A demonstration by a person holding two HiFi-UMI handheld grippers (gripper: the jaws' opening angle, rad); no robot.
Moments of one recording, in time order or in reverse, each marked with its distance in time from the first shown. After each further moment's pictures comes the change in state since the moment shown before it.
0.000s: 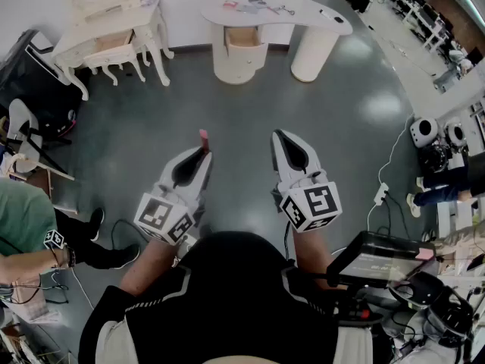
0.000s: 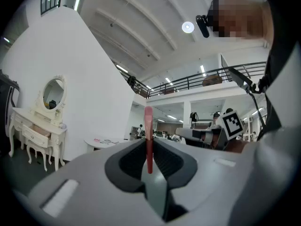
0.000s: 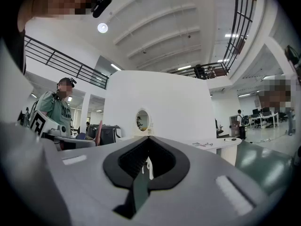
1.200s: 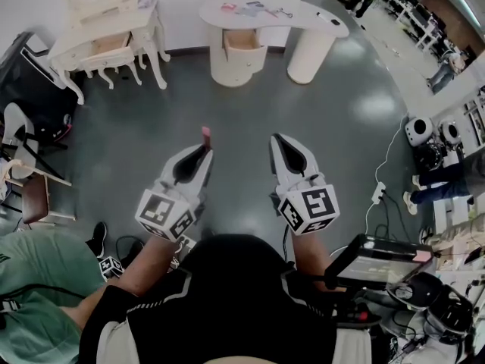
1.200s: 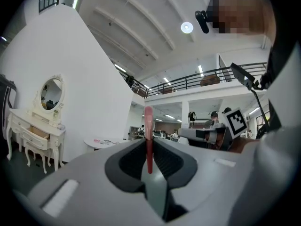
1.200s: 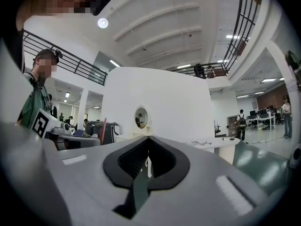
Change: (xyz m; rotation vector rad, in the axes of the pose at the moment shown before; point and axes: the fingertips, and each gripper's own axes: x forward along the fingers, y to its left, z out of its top) left arm -0.009 0.032 0.003 0.010 0.007 -0.036; right arm 0.017 0.032 -0.007 -0.015 0.022 -0.034
